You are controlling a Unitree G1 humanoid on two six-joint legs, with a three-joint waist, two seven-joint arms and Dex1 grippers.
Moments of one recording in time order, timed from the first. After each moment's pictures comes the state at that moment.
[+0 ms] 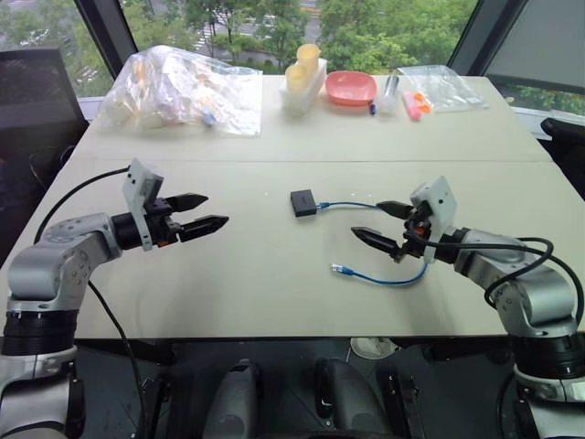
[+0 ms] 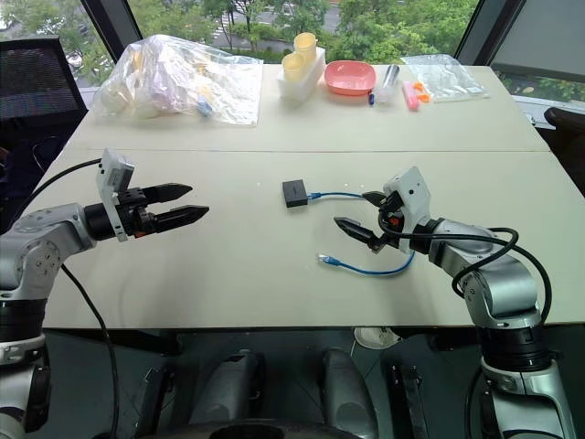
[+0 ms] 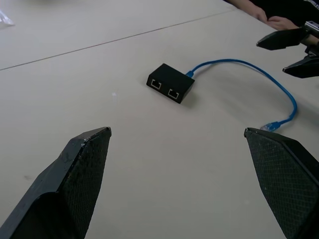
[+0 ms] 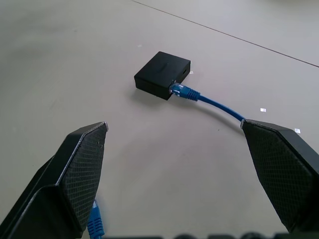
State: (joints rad) left arm -0.41 0.75 0.18 -0.04 -0.64 0.73 -0.96; right arm -0.31 -0.65 -0.09 -0.27 0.50 0.71 0.70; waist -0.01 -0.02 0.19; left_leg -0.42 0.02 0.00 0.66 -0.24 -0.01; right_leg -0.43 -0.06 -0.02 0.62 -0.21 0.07
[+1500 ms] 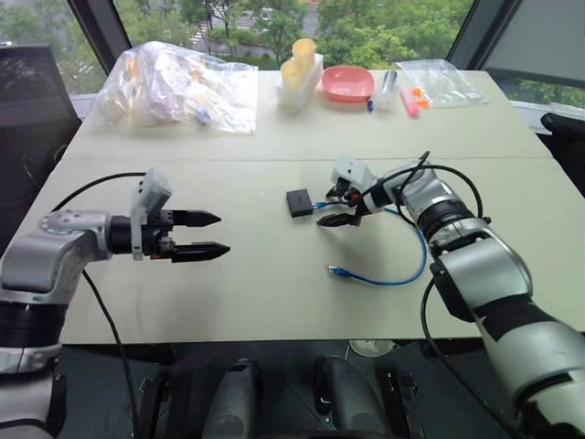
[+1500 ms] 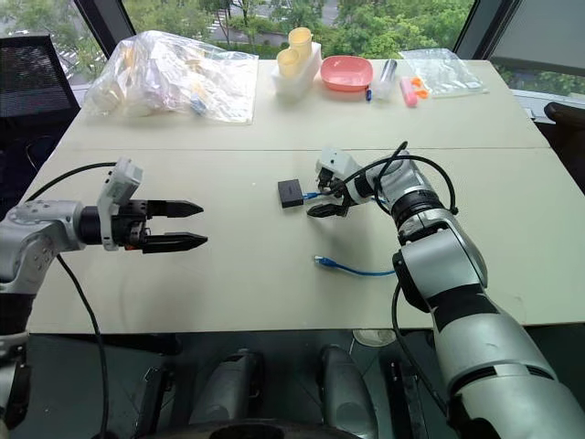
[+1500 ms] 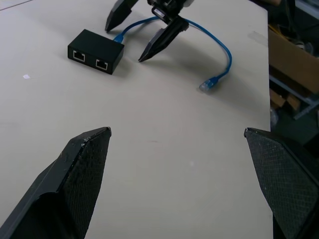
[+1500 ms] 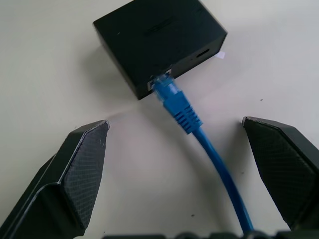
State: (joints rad) left arm -0.40 0.87 0.12 -0.07 -0.62 0.74 -1.23; right arm -1.23 -0.36 0.33 1.30 -0.11 -0.02 1.15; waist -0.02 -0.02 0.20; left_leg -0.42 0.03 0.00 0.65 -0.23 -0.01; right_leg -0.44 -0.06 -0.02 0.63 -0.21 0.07
